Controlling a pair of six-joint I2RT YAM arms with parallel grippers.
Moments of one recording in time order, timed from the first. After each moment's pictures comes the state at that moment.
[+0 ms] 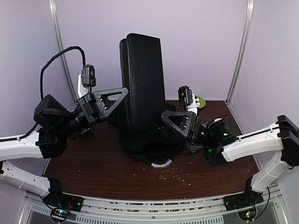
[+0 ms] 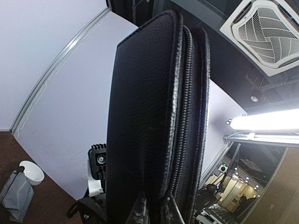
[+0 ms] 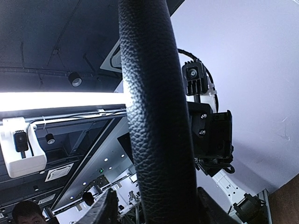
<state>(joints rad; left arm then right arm) -1.11 1.05 0.85 0.69 0.19 -0.83 1.06 1.51 0.77 1.49 -0.49 1.24</state>
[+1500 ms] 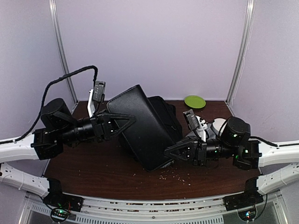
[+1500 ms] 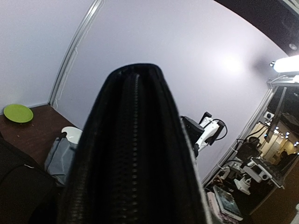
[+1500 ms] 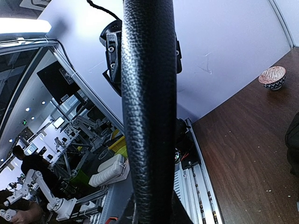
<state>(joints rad) -1.11 0.98 0.82 0.32 0.24 -0.57 1.13 1.04 0.63 0.48 -0.45 0.70</state>
